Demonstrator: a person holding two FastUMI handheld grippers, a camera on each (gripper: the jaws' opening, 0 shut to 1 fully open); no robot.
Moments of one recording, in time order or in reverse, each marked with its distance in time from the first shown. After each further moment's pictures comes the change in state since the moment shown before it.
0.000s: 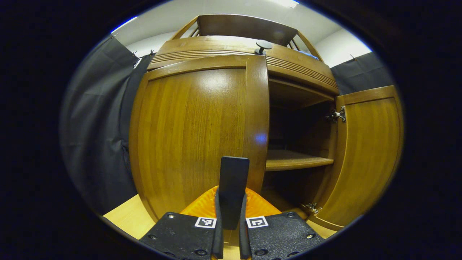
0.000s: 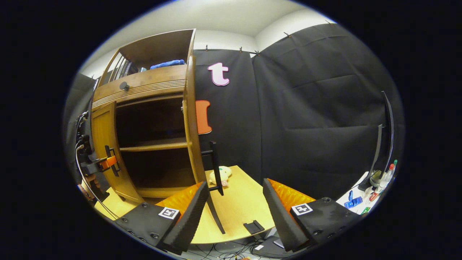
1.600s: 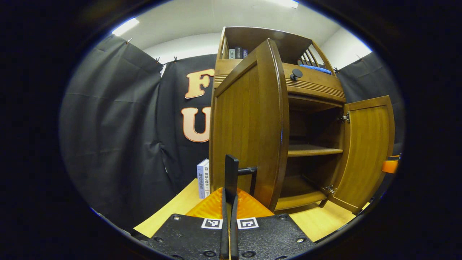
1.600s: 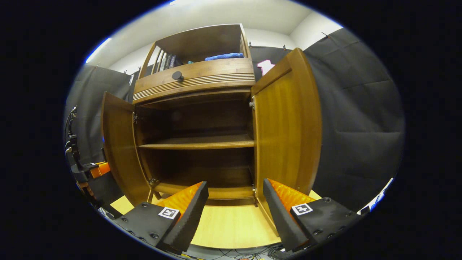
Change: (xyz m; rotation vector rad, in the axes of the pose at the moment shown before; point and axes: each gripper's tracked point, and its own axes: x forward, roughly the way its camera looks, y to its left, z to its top) left arm -0.139 0.136 0.020 0.030 0.024 0.163; right arm 0.009 0.177 -0.011 -0.048 0.031 0.342
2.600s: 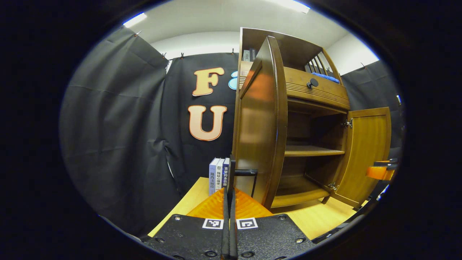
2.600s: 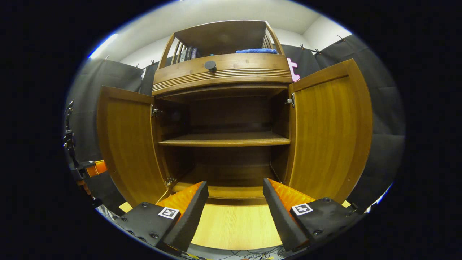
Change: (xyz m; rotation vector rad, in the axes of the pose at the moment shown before) left arm -0.009 0.074 0.005 -0.035 0.019 -0.050; right arm 0.020 0.106 -0.011 -0.025 0.026 0.064
